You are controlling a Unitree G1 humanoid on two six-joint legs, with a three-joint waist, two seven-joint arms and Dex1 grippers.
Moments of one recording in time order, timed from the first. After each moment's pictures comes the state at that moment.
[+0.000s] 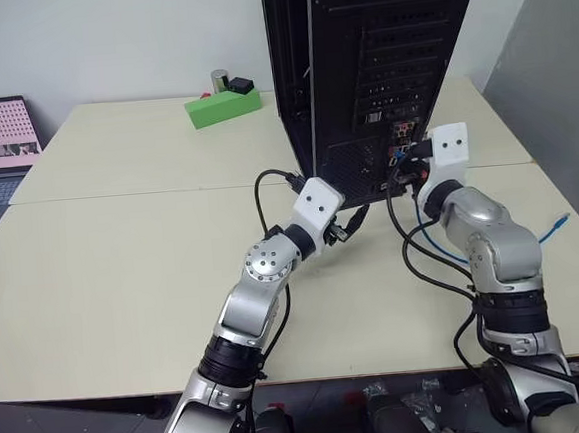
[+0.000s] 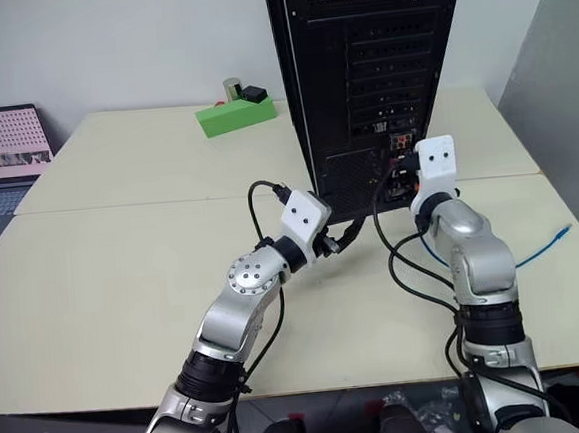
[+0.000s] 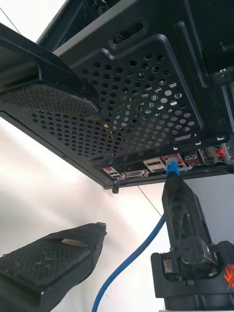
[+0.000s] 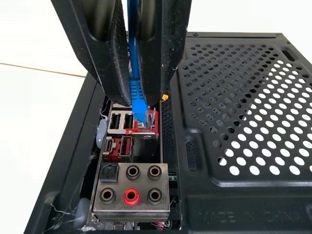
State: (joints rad) left arm -0.53 0.12 -0.27 -0.04 0.00 0.29 -0.42; right arm -0.64 -0.23 -0.12 -0.10 0.18 0.74 0.14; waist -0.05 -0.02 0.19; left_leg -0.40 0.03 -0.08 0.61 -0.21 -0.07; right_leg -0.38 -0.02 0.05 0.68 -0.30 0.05
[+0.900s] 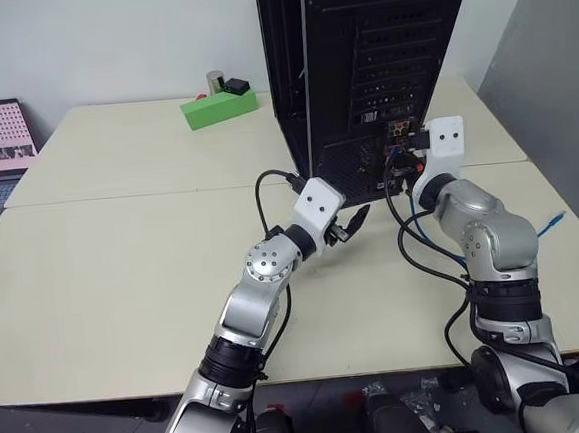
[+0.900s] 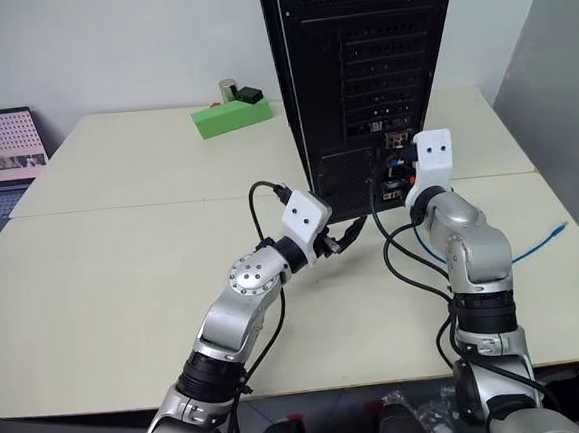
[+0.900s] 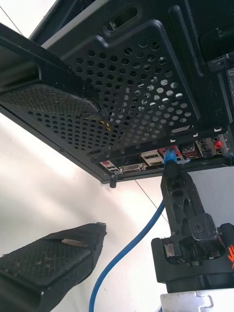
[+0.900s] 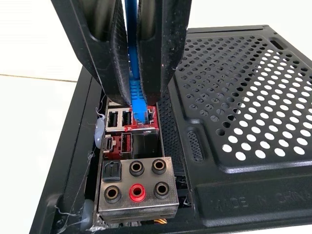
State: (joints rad) left arm -0.53 0.11 -0.27 -0.04 0.00 0.29 -0.42; right arm -0.70 -0.21 -0.14 -0.06 0.22 0.79 0.13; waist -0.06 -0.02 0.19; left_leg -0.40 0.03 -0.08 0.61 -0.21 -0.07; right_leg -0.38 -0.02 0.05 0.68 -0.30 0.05
